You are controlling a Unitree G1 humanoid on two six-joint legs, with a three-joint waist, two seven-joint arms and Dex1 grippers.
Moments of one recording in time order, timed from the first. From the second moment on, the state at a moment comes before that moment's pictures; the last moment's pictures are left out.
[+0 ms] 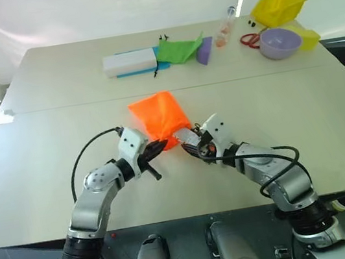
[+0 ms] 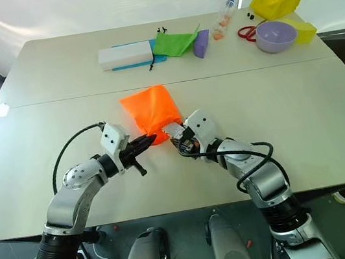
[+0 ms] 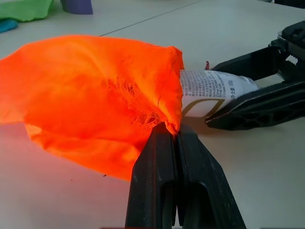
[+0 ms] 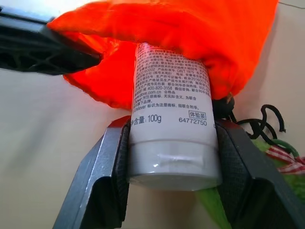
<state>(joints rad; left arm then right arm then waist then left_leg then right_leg) -0.25 0.36 -0.11 -0.20 -0.25 0.41 -0.68 -0.28 -0.29 0.19 -0.33 0.25 0.76 0.39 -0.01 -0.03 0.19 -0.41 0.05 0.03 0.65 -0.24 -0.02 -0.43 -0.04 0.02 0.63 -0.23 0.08</state>
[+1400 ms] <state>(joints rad) -0.23 0.37 -0.10 -0.19 -0.26 0.38 -0.68 -0.41 -0.16 0.20 -0.17 0.22 0.83 0.44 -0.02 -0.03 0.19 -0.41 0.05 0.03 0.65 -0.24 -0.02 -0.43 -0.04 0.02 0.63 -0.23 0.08</state>
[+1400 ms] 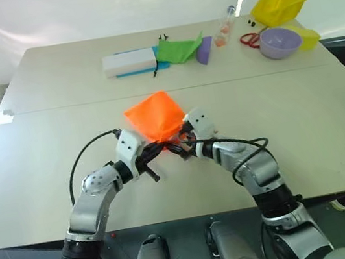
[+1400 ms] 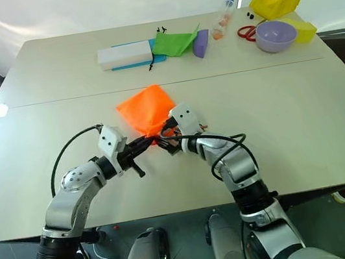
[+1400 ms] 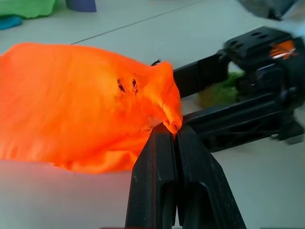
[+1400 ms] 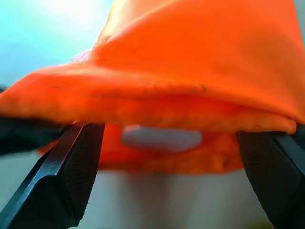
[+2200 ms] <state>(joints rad) -0.21 0.53 -0.02 -0.06 -0.27 0.27 -0.81 -0.30 -0.45 0.13 -0.32 0.26 0.84 0.51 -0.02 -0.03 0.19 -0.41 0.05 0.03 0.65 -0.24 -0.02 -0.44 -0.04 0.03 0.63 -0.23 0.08</state>
